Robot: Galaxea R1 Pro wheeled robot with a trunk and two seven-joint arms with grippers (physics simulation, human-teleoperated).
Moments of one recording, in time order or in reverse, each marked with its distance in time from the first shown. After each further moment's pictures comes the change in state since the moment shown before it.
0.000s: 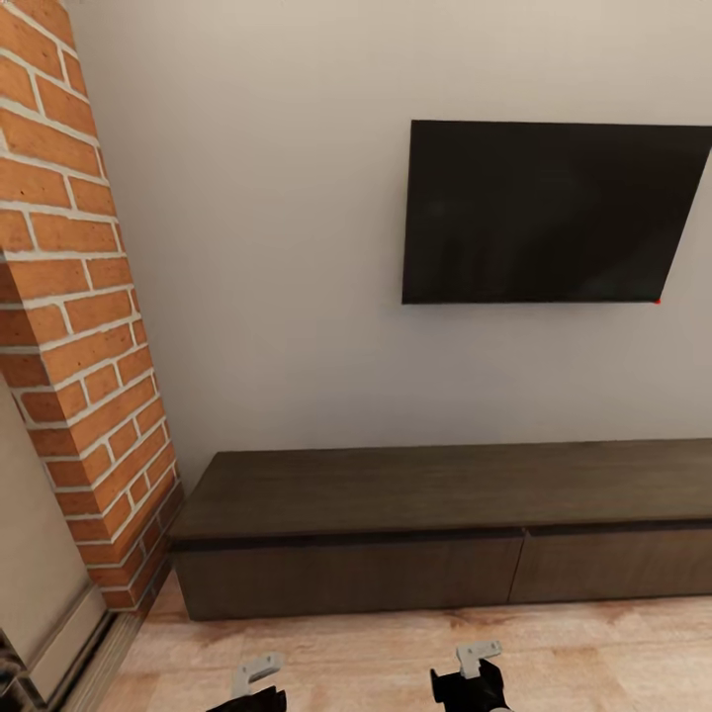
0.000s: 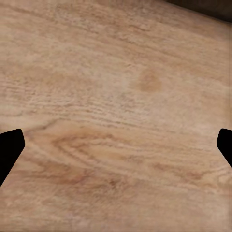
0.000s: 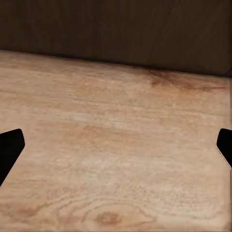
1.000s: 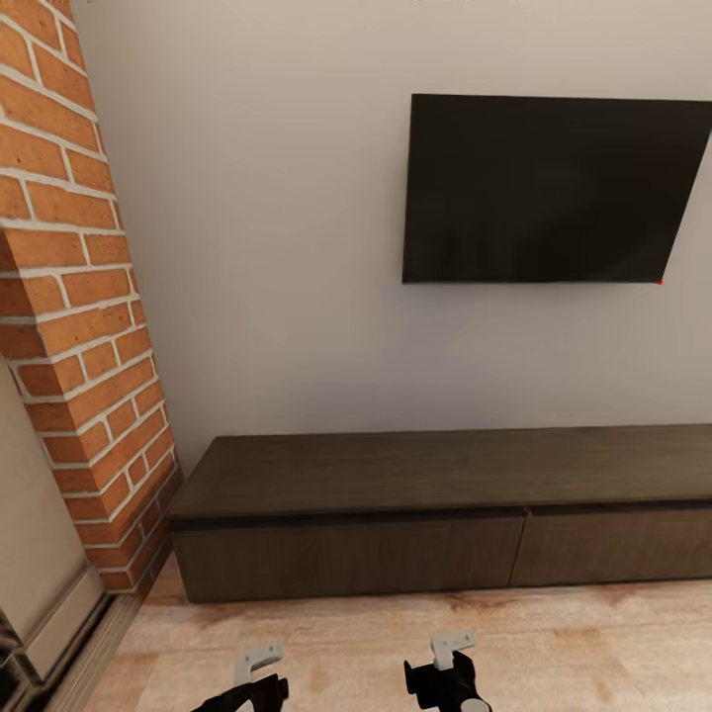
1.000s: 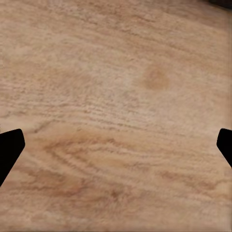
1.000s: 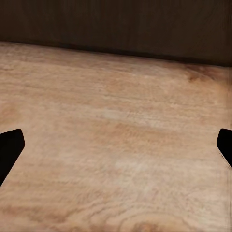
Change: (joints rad) left arm -0.021 -0.002 0.000 0.000 -0.001 -0.001 0.000; right arm -0.017 0.069 -0.001 0.000 -0.001 0.000 0.001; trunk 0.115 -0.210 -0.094
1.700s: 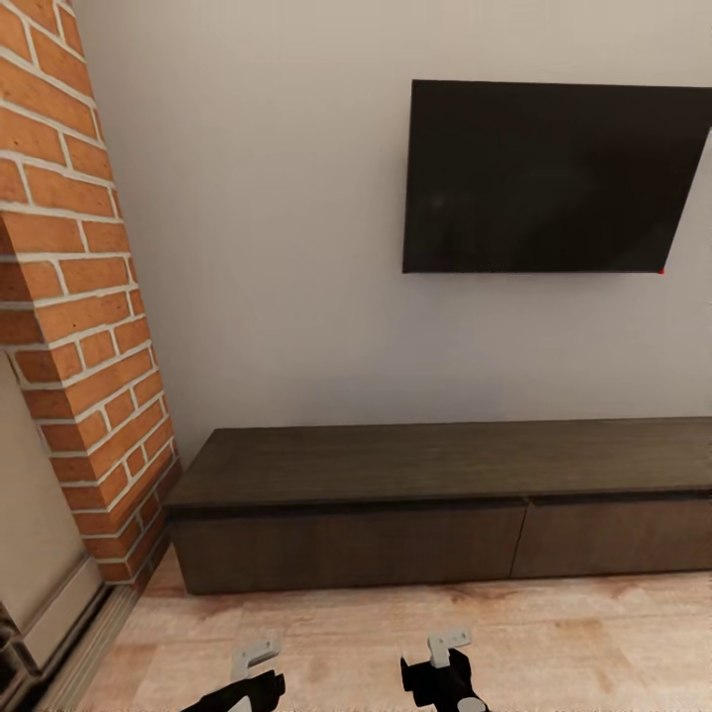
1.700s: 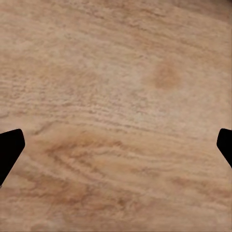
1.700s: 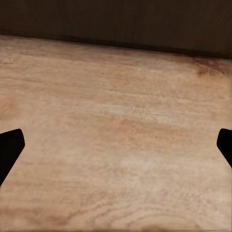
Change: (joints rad) left arm -0.007 0.010 0.000 0.000 0.001 0.000 0.002; right arm 0.000 0.008 0.001 -0.006 -0.001 -0.002 0.000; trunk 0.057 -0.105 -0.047
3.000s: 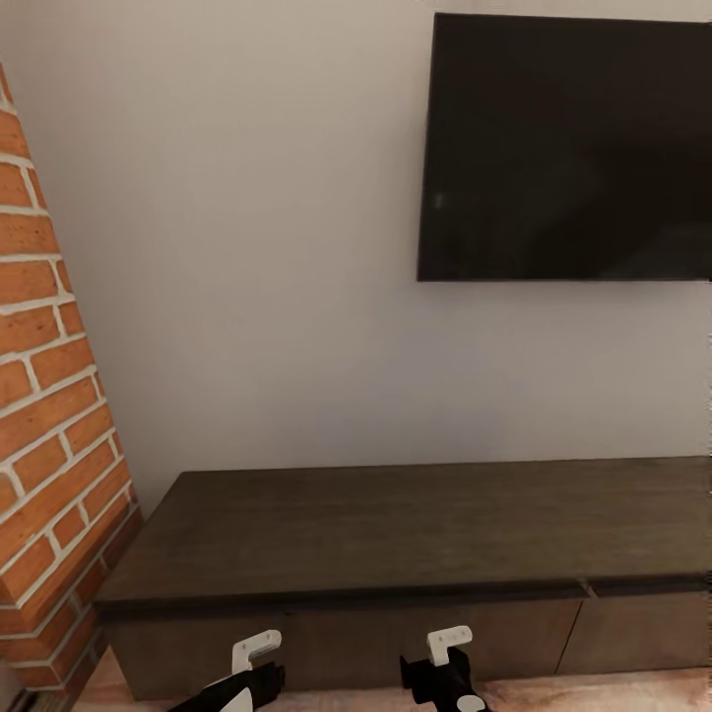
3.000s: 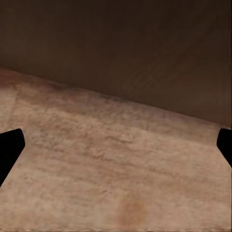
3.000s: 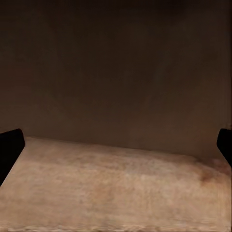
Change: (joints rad) left arm -0.015 0.002 -0.001 -0.002 0.000 -0.003 -0.003; right arm 0.000 0.000 0.001 -0.009 -0.001 -0.002 0.000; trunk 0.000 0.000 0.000
